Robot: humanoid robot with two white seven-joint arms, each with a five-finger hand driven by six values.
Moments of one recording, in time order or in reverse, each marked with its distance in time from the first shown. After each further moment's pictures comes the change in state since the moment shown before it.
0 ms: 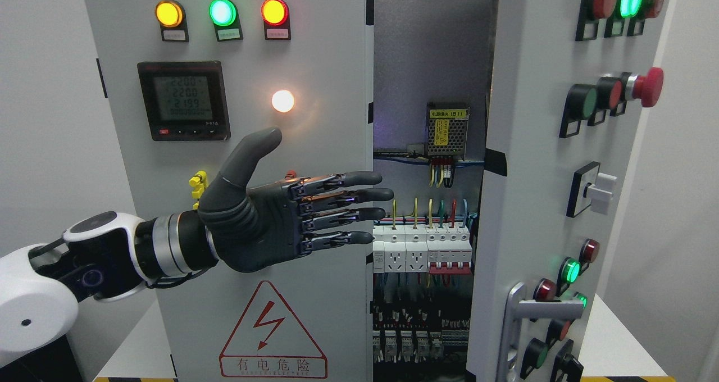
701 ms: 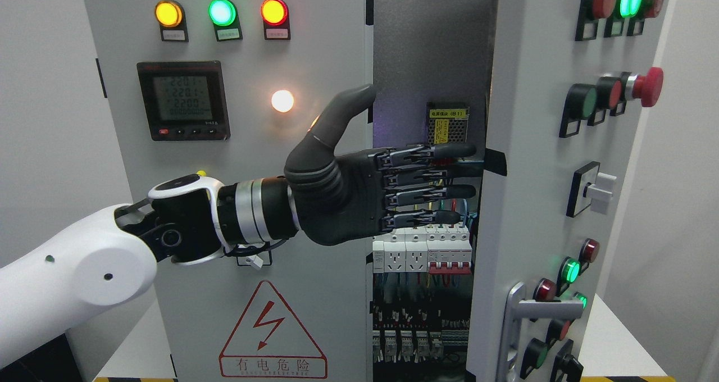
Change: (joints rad) left arm -0.117 -0.217 -0.034 0.075 0.082 0.030 0.067; right arm 0.000 0.000 0.000 0.000 0.000 0.000 0.000
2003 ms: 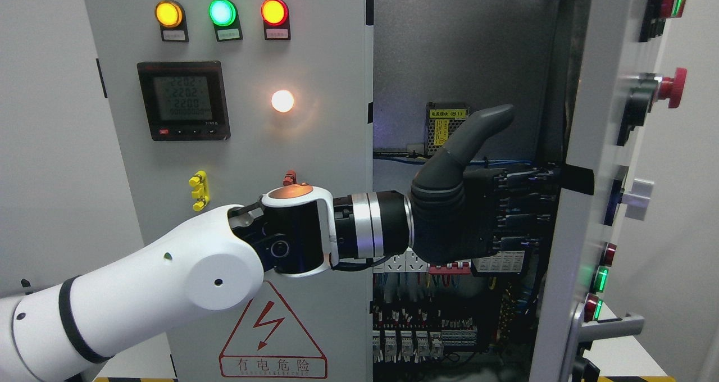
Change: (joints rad) left arm -0.012 -0.224 -0.020 0.028 -0.028 0.001 0.203; right arm 0.000 0.000 0.000 0.000 0.000 0.000 0.000
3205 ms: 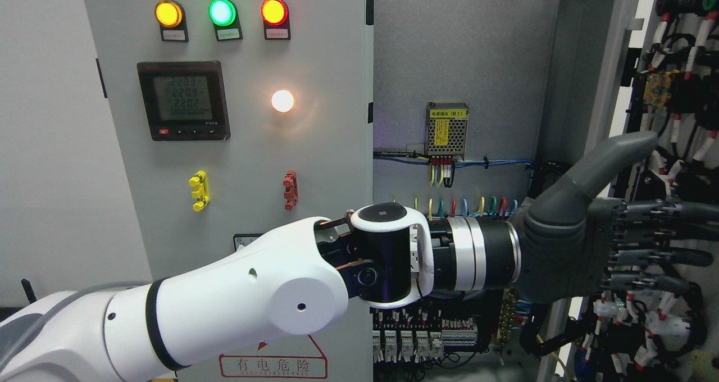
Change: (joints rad) left arm -0.013 -0.216 0.009 0.007 -0.033 -0.002 0.121; right arm 0.000 0.000 0.000 0.000 0.000 0.000 0.000
